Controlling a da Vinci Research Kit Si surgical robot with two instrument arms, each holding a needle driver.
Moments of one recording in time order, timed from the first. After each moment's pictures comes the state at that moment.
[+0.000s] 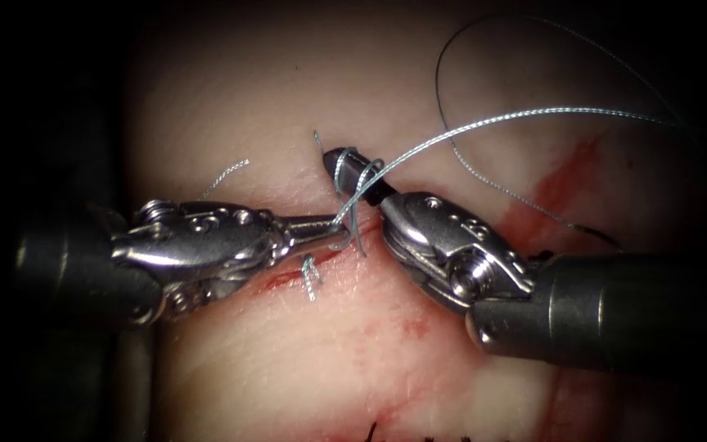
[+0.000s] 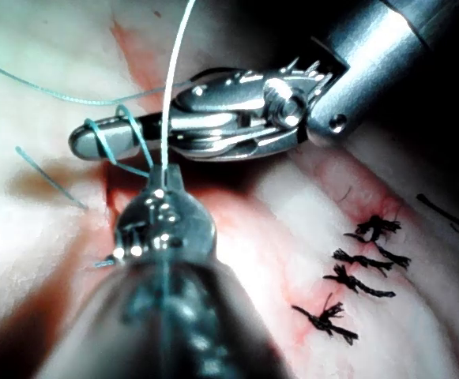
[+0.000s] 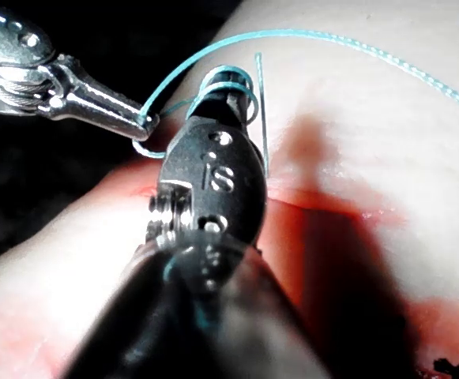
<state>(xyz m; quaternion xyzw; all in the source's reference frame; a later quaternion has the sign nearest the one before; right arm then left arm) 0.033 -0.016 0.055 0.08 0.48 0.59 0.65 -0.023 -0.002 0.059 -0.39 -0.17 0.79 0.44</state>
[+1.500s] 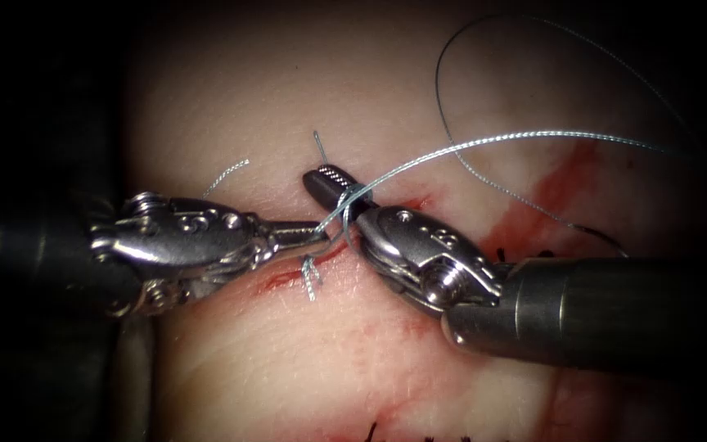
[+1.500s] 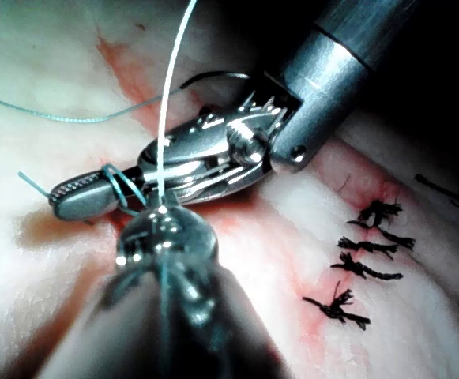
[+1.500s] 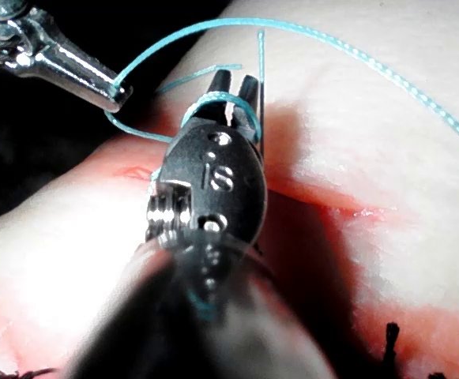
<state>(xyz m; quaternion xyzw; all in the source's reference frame) 0.035 -0.017 0.058 0.06 0.49 0.55 0.67 -0.021 -0.002 0.058 -0.35 -0.16 0.83 0.40</state>
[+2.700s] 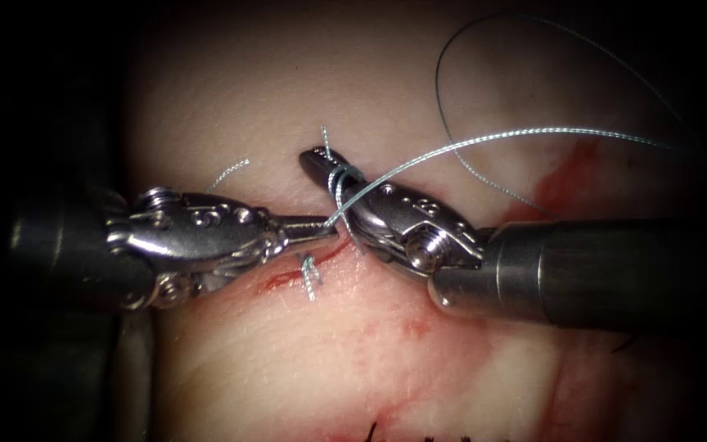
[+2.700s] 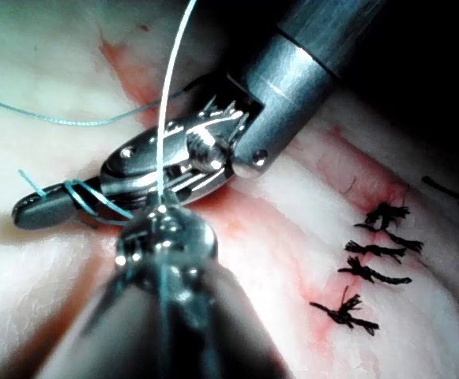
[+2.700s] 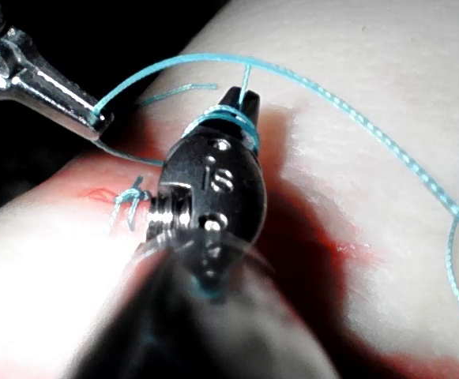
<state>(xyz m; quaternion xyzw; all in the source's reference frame) 0.037 -0.015 0.061 0.05 0.47 0.54 0.70 -0.022 -0.002 0.059 -0.35 -0.15 0.83 0.39</state>
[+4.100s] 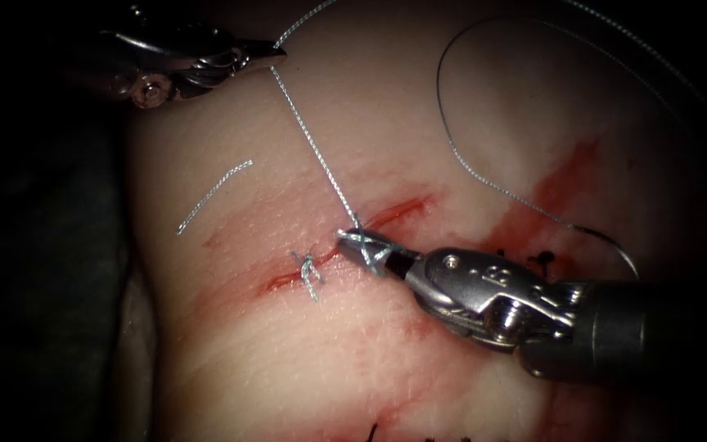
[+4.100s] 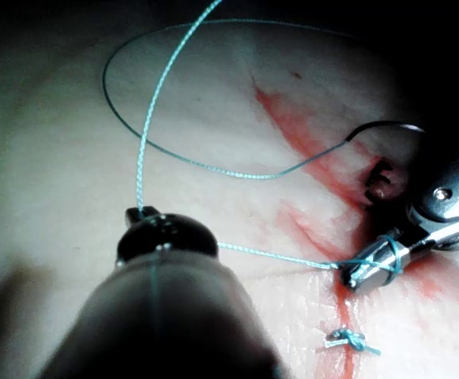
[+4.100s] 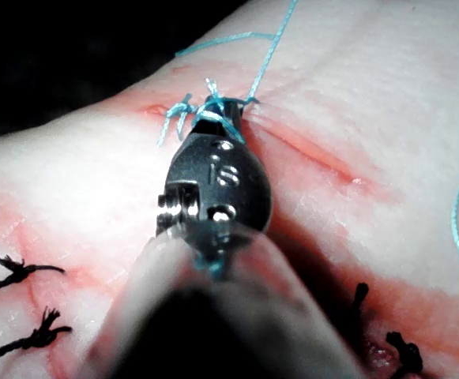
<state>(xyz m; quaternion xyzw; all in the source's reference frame) 0.030 -0.022 0.056 0.13 0.52 0.34 0.78 -0.016 0.013 0.067 -0.26 -0.03 0.86 0.44</state>
